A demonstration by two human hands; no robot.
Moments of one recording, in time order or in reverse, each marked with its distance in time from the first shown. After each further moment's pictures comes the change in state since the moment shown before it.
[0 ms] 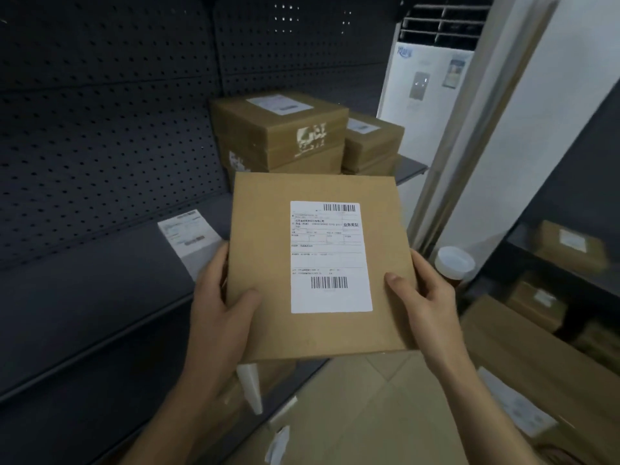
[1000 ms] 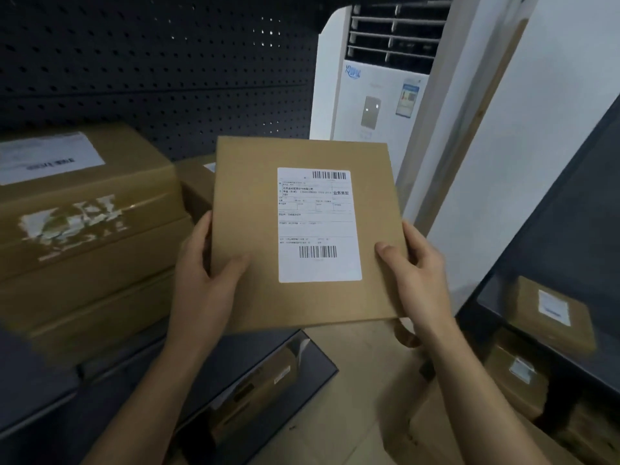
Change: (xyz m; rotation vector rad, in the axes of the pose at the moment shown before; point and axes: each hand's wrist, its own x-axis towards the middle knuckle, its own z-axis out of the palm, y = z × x) left_hand 0.260 0.032 0.350 -0.019 0.063 0.121; right_hand 0.386 0.065 -0.192 -0.036 -0.006 -0.116
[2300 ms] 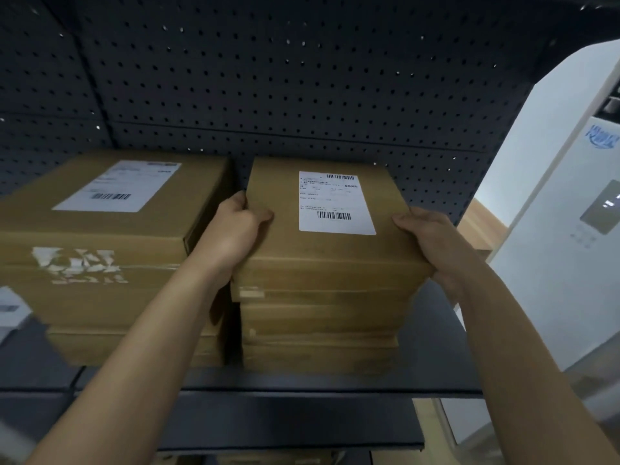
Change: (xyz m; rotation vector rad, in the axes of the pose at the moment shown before) left_hand 0.222 0.030 0.056 0.129 0.506 -0.362; right_hand 0.359 0.018 0.132 0.122 -0.832 0.214
